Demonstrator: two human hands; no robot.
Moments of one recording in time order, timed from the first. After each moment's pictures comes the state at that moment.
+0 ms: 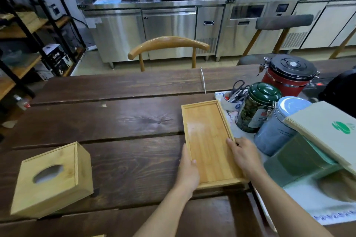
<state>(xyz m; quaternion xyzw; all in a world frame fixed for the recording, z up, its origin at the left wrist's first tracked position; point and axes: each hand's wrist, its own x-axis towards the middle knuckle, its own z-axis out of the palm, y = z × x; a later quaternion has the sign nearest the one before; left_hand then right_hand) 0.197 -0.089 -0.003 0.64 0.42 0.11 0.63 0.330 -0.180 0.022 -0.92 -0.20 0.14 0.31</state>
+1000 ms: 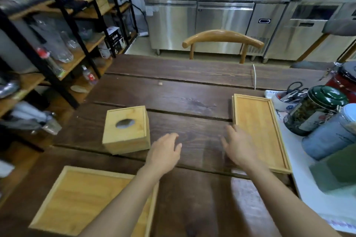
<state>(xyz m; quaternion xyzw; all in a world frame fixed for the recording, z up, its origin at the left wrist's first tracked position) 0.026 -0.014 0.047 0.84 0.45 0.07 0.28 0.219 -0.112 0.037 -0.85 -0.50 0.03 0.18</state>
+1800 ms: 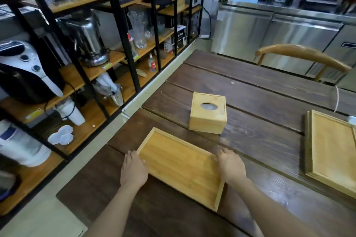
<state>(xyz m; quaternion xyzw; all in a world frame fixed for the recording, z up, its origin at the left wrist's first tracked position) -0.268 -0.040 -0.004 0.57 0.77 0.07 0.28 0.001 -0.079 0.000 -0.75 -0.65 0.10 0.02</state>
